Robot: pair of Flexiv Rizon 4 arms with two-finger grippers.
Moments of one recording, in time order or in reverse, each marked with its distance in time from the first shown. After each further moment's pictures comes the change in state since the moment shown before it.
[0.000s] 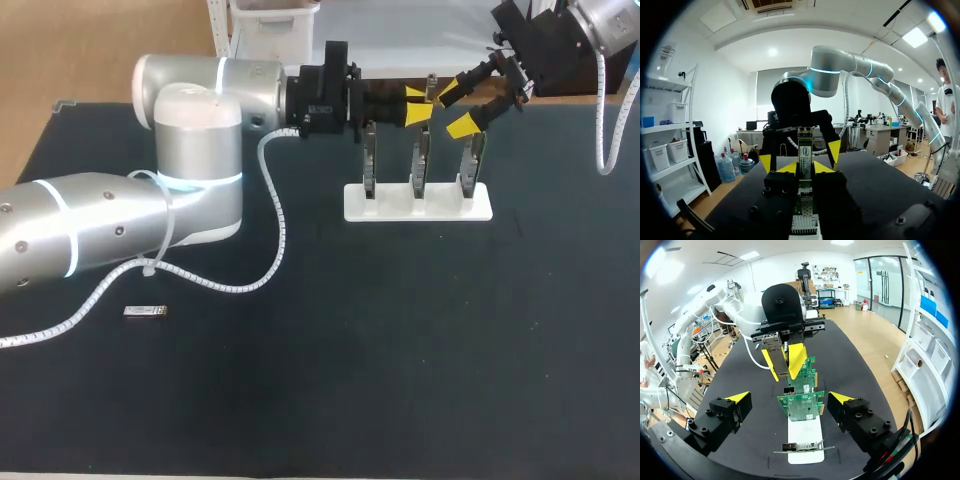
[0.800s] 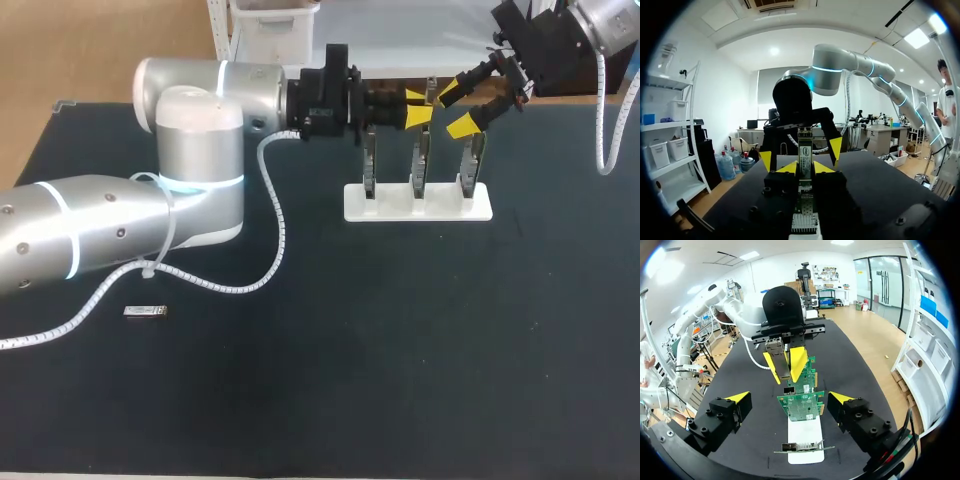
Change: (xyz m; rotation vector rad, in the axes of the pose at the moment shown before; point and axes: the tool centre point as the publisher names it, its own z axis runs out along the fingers) left arm 0.005 0.000 0.001 -0.007 0.005 -0.013; right arm 0.000 0.000 0.000 0.000 0.000 0.000
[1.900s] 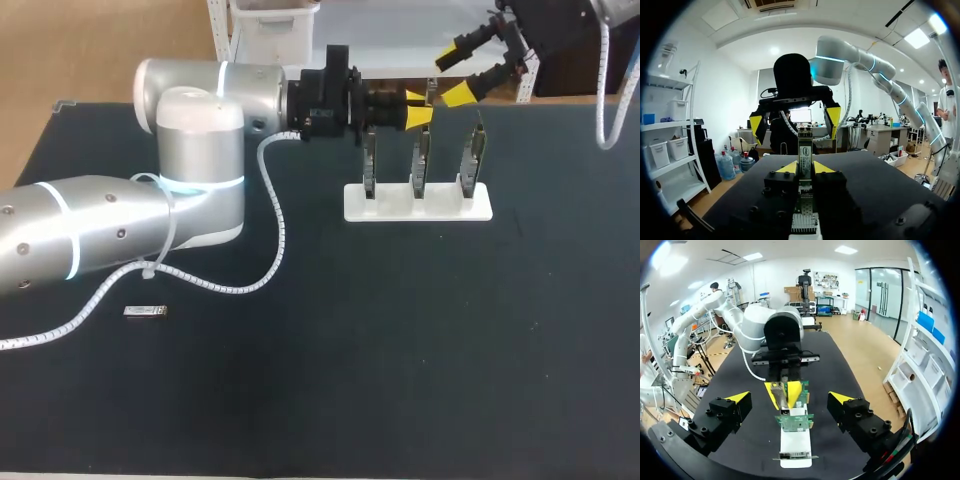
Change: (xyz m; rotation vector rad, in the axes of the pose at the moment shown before) left arm 0.000 0.000 0.000 0.000 0.001 -0.001; right arm -0.045 0.000 -0.019 0.054 -0.035 -0.071
